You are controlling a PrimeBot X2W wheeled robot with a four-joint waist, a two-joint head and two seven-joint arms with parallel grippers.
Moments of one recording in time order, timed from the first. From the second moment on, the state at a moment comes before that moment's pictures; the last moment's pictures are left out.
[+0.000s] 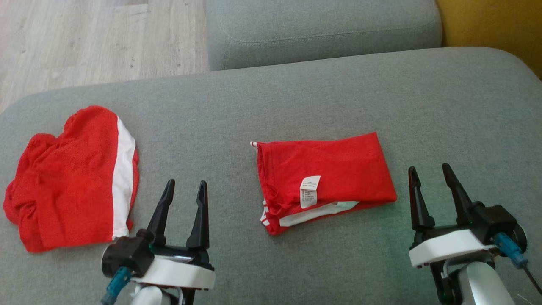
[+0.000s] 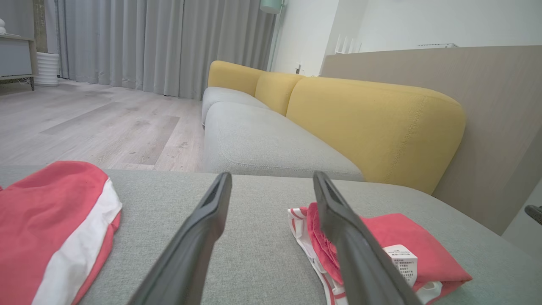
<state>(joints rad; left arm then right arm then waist) -0.05 0.05 -0.26 0.21 -0.31 -0.09 -0.25 -0.07 -0.05 0.02 0.29 0.10 0.13 -0.25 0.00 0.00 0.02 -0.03</state>
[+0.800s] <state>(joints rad) -0.10 0.05 -0.30 0.23 -0.29 -0.11 -0.25 -0.33 -0.05 0.04 0.75 0.20 0.13 -0.25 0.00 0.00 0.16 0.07</state>
